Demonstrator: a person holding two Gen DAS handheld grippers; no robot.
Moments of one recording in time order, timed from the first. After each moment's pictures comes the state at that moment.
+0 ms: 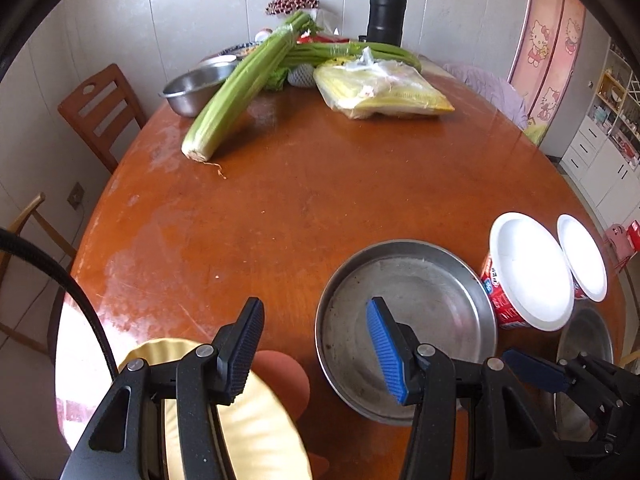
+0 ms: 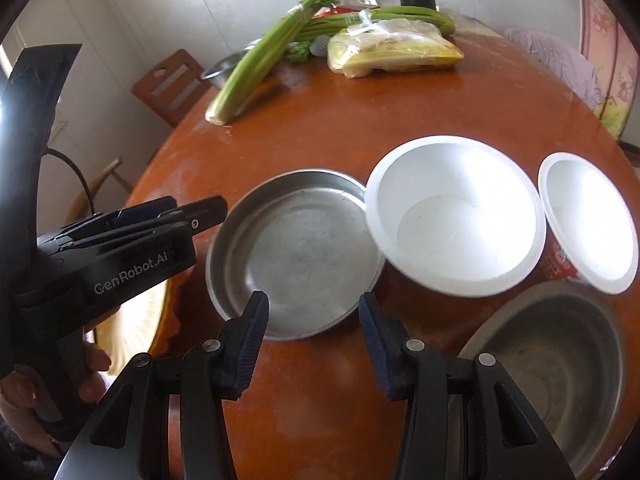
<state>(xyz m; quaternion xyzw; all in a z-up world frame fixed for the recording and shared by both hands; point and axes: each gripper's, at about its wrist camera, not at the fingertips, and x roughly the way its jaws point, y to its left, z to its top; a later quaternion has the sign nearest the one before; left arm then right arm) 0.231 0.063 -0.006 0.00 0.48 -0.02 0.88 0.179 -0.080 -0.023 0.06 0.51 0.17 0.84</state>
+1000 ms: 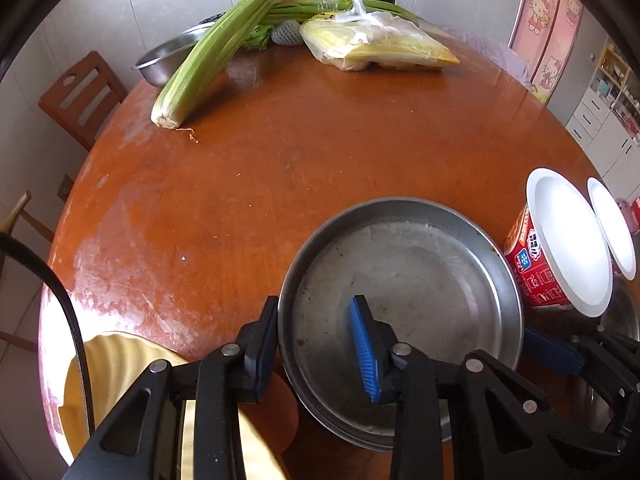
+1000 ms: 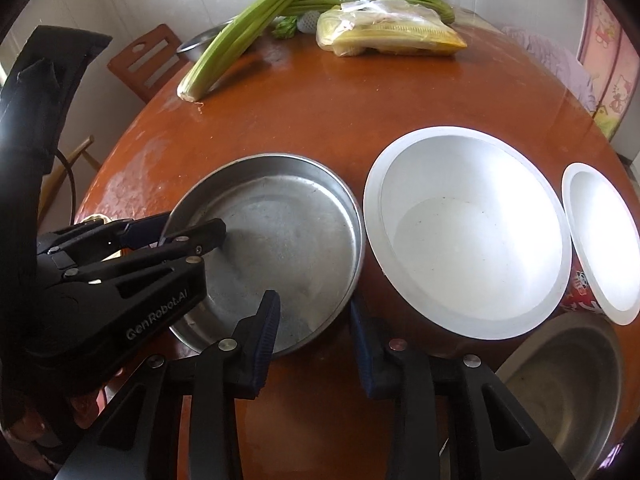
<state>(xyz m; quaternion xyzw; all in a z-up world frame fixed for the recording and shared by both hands) 0.251 0.053 -0.044 0.03 0.53 -0.03 0.85 0.203 -0.065 -0.044 0.02 0.54 0.14 0.83</state>
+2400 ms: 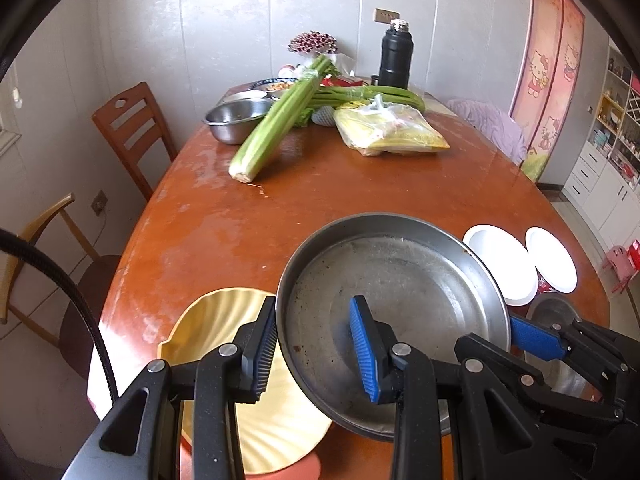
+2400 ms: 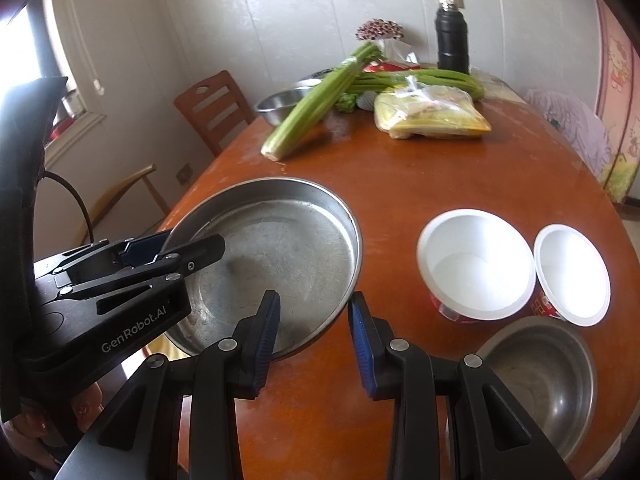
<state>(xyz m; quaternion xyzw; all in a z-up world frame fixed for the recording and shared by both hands) 0.156 0.088 0.047 -0.01 0.42 0.00 0.91 0.134 -0.051 0.036 0.02 0.43 0.22 0.88</state>
